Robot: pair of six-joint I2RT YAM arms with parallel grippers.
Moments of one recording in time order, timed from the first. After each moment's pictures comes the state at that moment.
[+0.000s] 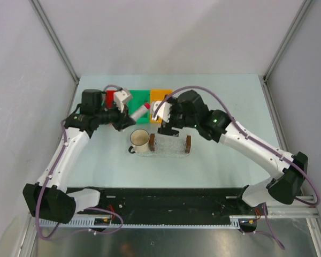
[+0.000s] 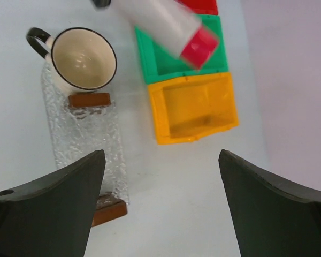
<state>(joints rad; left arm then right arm) -0.14 1.19 1.16 -0.65 0.71 0.37 0.83 1.43 1.43 -0.51 -0.15 -0.66</state>
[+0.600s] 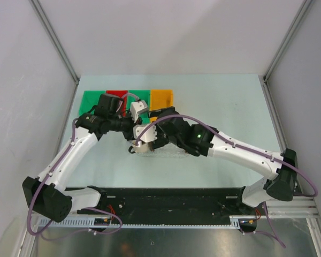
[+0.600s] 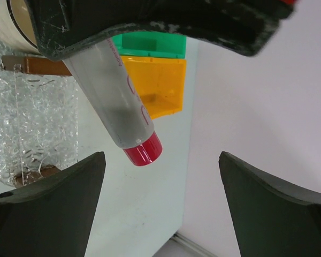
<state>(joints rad) -0.38 1.21 1.17 -0.79 0.70 0.40 1.12 1.48 1.45 -0.52 0.35 -0.98</state>
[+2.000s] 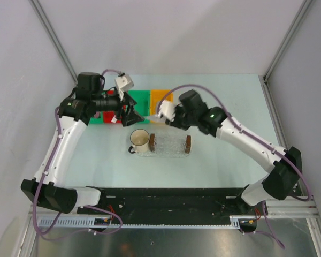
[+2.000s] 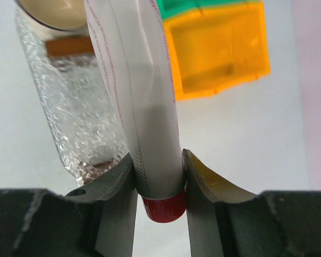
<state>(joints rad) -0.24 1.29 1.47 -0.87 0.85 0.43 0.84 1.49 1.40 -0.58 -0.04 -0.71</state>
